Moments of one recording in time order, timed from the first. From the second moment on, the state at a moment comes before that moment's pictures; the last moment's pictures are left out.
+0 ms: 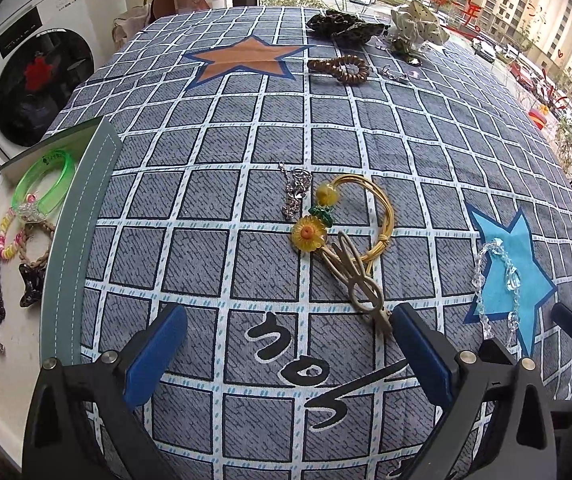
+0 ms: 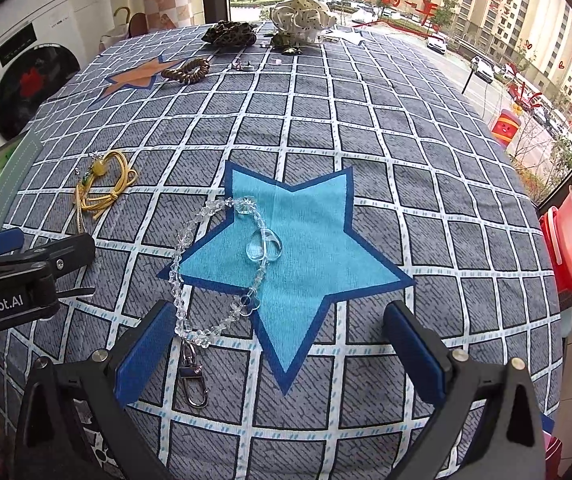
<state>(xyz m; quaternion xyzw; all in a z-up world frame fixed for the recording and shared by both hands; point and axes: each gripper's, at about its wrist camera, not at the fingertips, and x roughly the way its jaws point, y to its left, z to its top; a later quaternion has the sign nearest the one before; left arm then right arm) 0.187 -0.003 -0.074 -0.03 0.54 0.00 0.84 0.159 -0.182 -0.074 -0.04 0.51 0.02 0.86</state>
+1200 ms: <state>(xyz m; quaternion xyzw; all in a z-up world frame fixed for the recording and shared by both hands) 0.134 0.007 -0.038 -0.02 0.50 -0.11 0.86 0.147 -0.174 -0.048 0.01 0.49 0.07 0.87</state>
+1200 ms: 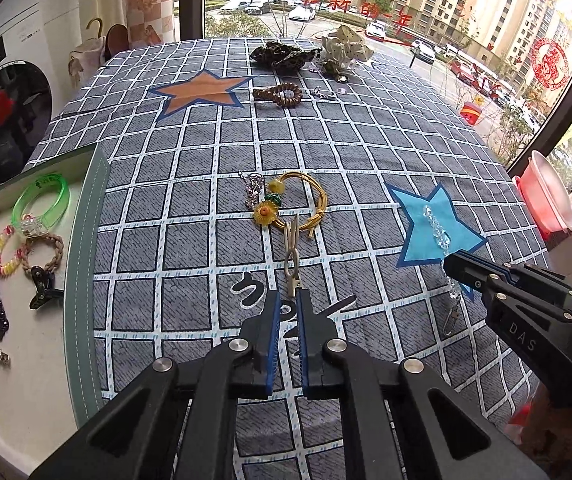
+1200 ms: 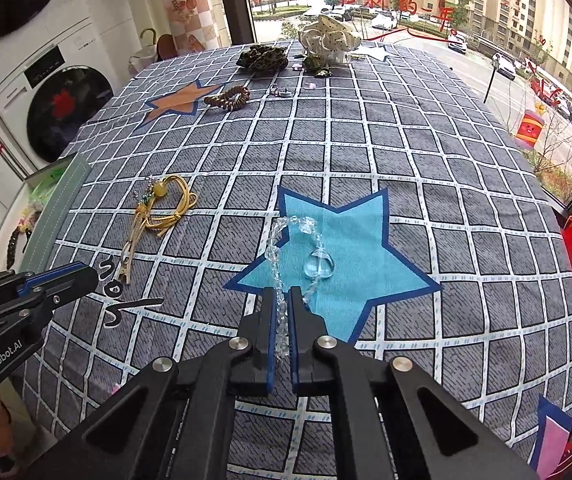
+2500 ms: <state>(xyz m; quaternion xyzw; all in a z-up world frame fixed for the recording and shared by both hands) 0.171 -0.023 -0.067 0.04 0.51 -0.08 0.86 0.126 -0.202 -0.038 0.08 0.48 0.08 0.87</state>
